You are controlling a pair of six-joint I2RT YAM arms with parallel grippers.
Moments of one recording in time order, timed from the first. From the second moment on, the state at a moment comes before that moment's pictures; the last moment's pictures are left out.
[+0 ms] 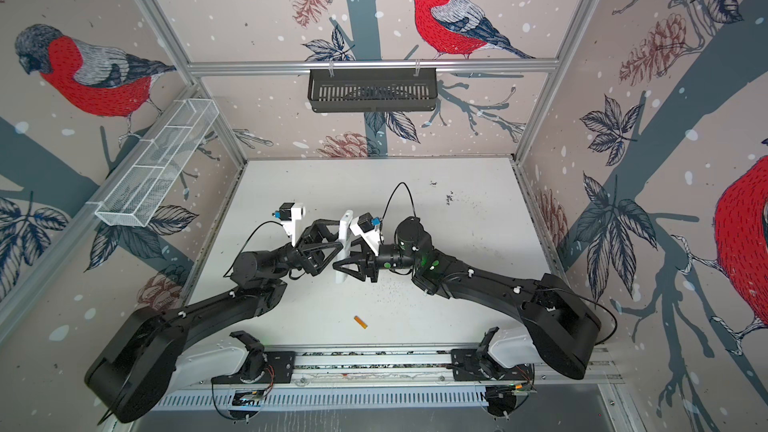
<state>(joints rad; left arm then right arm) -0.52 1.15 0.37 1.34 0.77 -0.94 0.89 1.35 0.73 0.50 -0.66 0.29</state>
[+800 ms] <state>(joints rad) -0.52 1.04 0.58 0.41 0.55 -0.47 1.03 1.19 0.76 0.11 -0.02 0.16</state>
